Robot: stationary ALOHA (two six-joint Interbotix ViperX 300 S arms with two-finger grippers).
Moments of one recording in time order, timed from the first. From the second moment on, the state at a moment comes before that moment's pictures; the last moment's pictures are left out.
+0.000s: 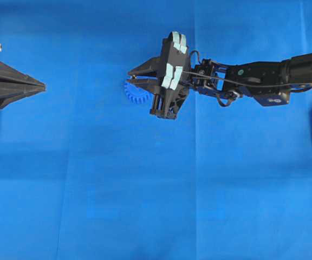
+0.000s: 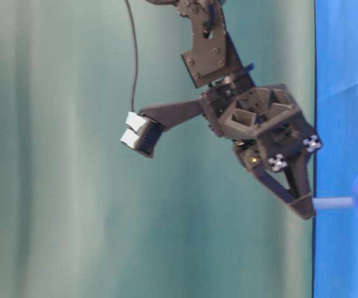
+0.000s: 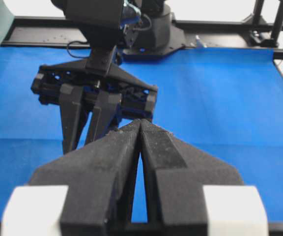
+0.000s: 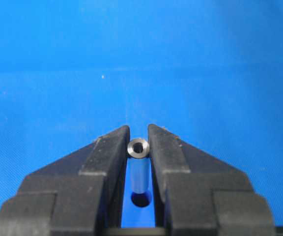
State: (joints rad) left arm 0.00 -1.01 1.20 0.00 -0.18 -0.01; right arm -0.12 0.22 0.56 0.20 -0.42 -0.06
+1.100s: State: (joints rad) left arm 0.00 -1.01 1.20 0.00 -0.18 -0.02; right arm -0.13 0.18 0.58 0.19 -0.49 -0.06
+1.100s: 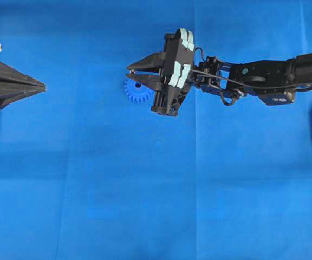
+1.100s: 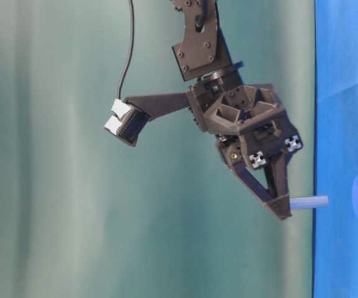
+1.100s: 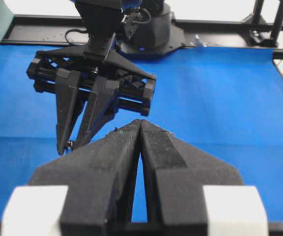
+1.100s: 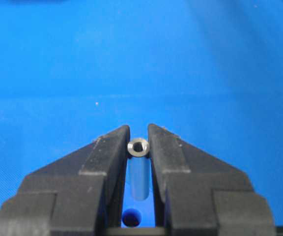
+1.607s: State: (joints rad) left arm 0.00 -1.01 1.20 0.00 -0.18 -0.02; right arm -0.12 0.21 0.60 0.20 -0.54 -0.05
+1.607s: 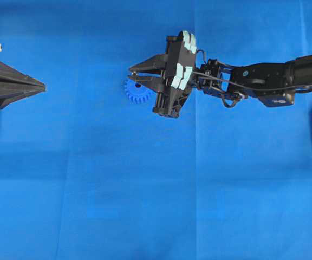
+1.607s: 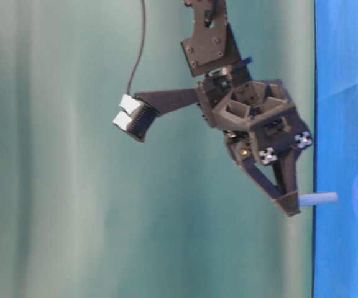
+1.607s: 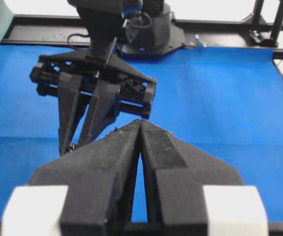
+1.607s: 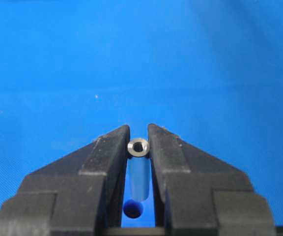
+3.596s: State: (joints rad) left arm 0.00 -1.01 1.20 0.00 -0.18 -0.02; right arm -0.11 0.33 0.60 0.26 -0.56 -0.05
